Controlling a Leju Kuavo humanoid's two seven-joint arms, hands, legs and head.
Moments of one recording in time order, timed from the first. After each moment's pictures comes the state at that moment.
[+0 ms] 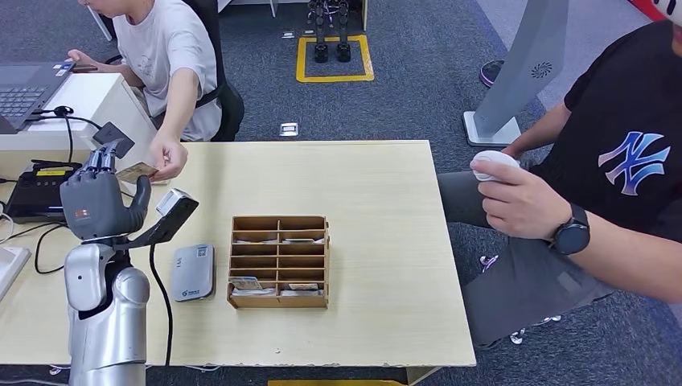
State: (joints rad) left arm -0.33 -0.11 0.18 -1.50 -1.39 0.43 -0.25; right arm -0.11 0.11 -0.93 -0.26 1.51 -0.25 -0.07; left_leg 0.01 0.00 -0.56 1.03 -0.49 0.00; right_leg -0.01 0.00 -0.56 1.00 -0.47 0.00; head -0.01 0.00
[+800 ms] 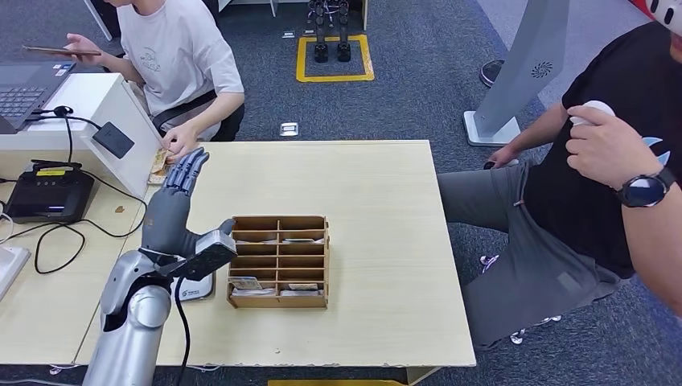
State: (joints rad) left arm -0.21 -0.03 -0.12 -1.58 -1.01 0.09 -0.42; right arm -0.11 0.11 -0.96 -0.26 1.51 -0.26 -0.08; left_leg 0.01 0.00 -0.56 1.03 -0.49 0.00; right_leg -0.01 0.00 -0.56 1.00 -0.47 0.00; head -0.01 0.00
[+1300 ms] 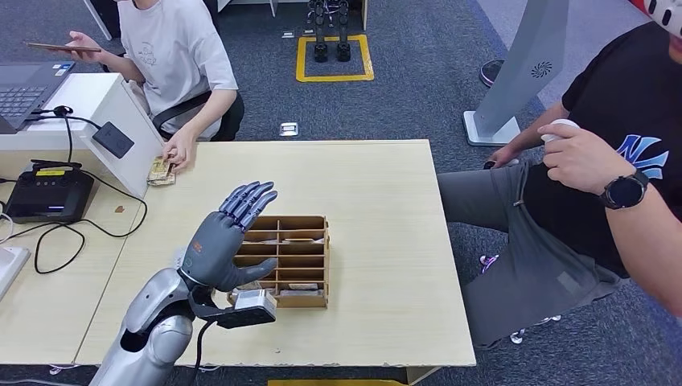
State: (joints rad) left arm -0.16 0.13 -0.47 -1.69 -0.96 0.10 -0.35; right arm -0.09 0.10 -0.99 -0.26 1.51 -0.28 -0.09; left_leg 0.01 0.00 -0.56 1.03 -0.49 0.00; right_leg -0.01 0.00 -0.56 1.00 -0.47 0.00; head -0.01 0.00
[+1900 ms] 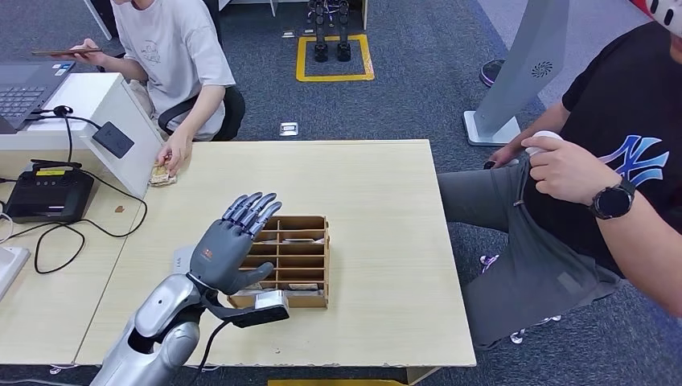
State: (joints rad) left arm -0.18 0.17 -0.54 -1.59 -1.11 0.18 -0.23; right arm -0.09 0.10 -0.99 -0.26 1.51 -0.27 -0.08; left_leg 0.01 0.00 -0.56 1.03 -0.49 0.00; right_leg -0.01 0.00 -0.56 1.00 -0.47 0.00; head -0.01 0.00
